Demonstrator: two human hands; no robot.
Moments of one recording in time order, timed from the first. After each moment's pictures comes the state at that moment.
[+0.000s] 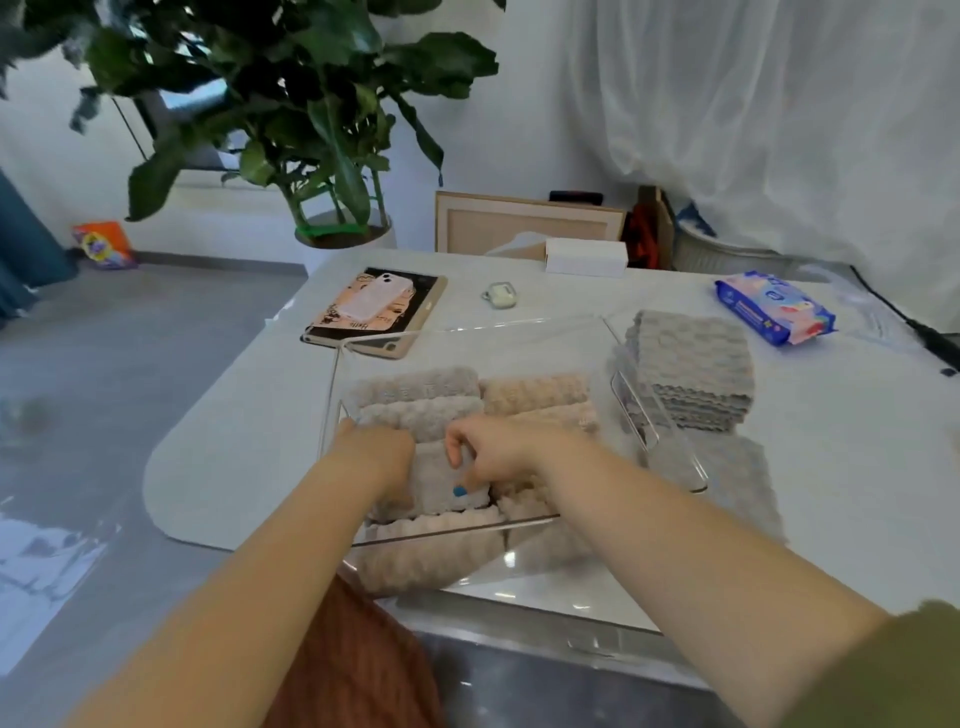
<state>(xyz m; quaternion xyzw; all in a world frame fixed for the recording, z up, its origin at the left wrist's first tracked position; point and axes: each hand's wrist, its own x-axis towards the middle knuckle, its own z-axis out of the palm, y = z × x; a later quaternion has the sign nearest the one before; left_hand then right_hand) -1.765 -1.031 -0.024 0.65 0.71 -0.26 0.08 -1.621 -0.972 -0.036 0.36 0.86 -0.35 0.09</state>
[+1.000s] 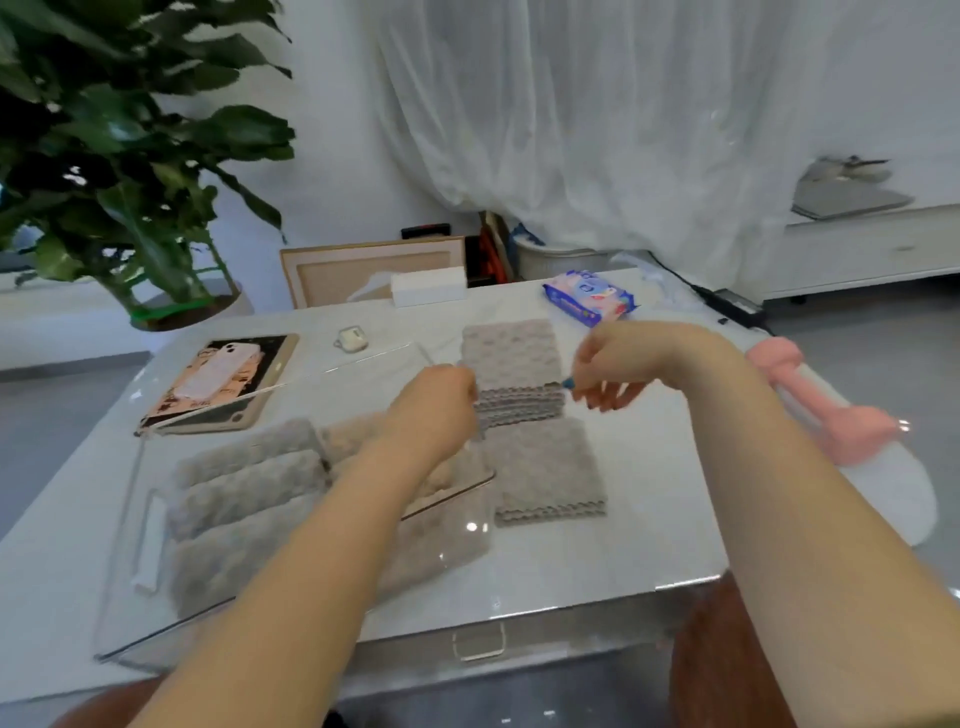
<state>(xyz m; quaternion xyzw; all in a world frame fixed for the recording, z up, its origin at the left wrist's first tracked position) -1.556 -0.980 0.027 0.78 0.61 0.12 0.09 -1.340 -0.971 0.077 0.63 0.68 -0.38 -0.05</state>
